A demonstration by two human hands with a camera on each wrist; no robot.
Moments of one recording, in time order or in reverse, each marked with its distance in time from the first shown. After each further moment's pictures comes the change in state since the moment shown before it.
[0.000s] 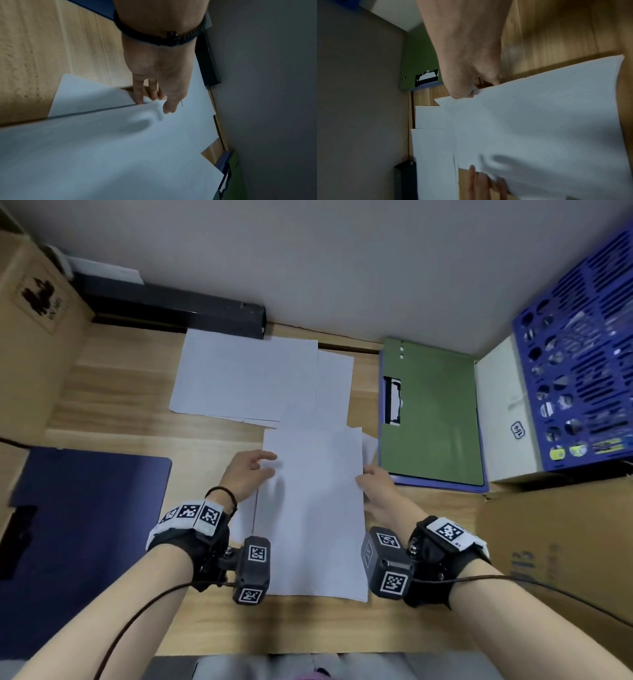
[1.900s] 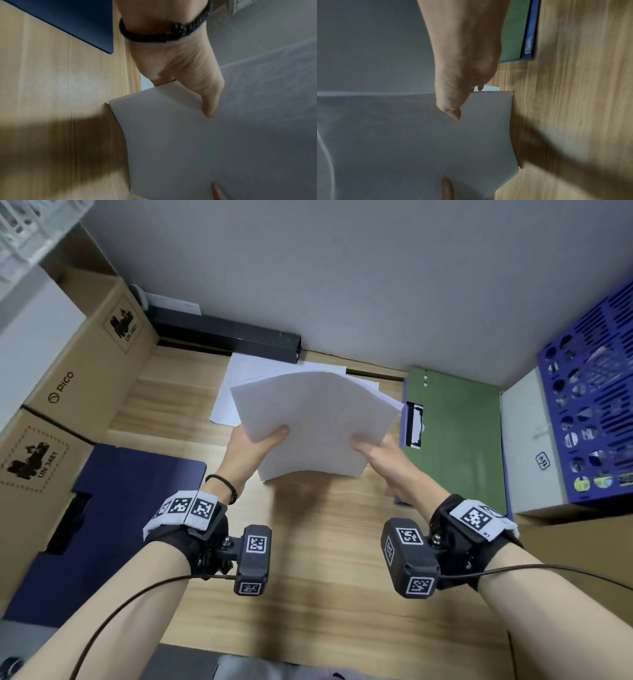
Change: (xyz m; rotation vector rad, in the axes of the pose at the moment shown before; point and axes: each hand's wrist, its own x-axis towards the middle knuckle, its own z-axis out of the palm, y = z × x) left_hand -0.041 0.056 -0.038 -0.481 0.240 0.343; right_hand -0.042 -0.079 0.008 -0.147 -0.259 -0.575
